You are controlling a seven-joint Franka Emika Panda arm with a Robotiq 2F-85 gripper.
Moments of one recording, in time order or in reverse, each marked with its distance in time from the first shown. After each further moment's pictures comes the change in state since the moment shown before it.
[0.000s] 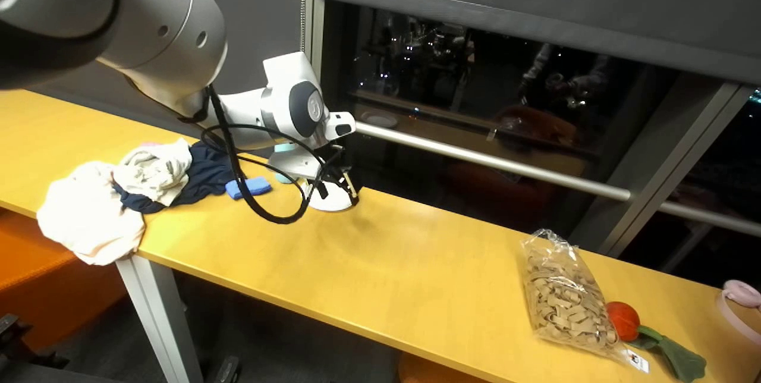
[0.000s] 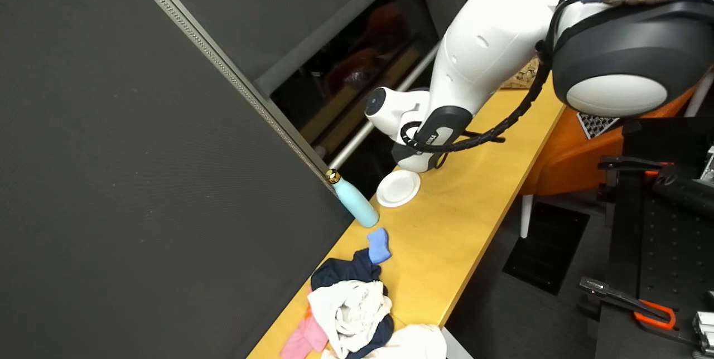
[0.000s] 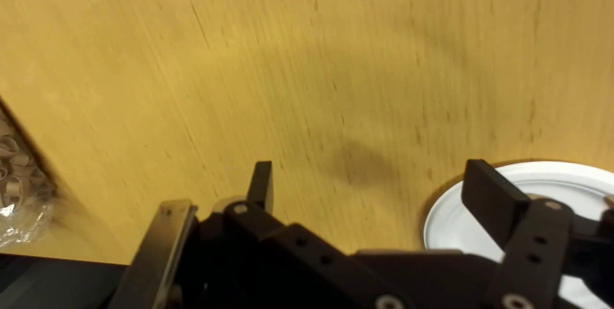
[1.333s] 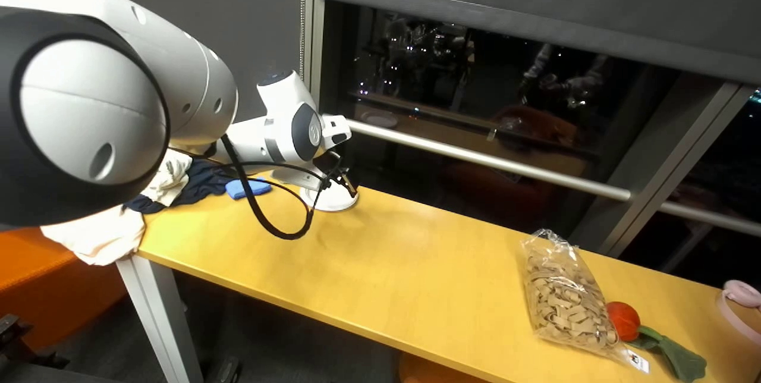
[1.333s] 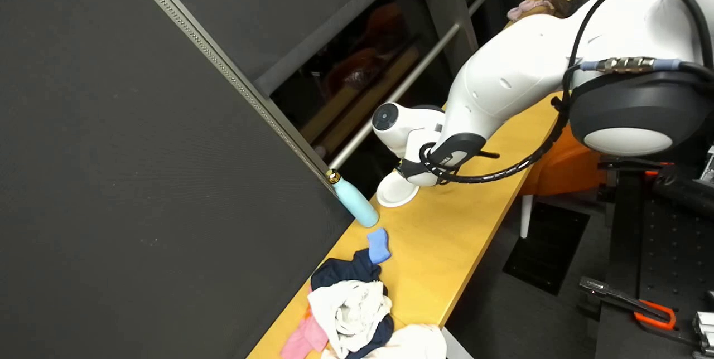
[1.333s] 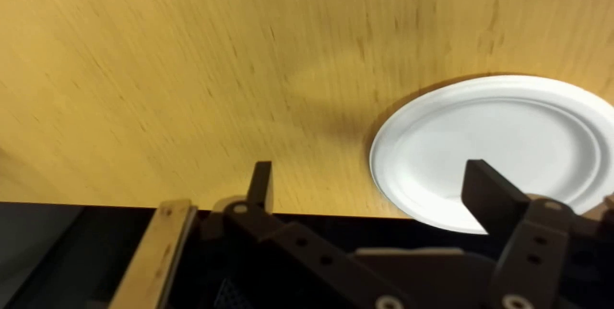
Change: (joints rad) arm -0.045 0.216 -0.004 0.287 -0.008 0.163 0.043
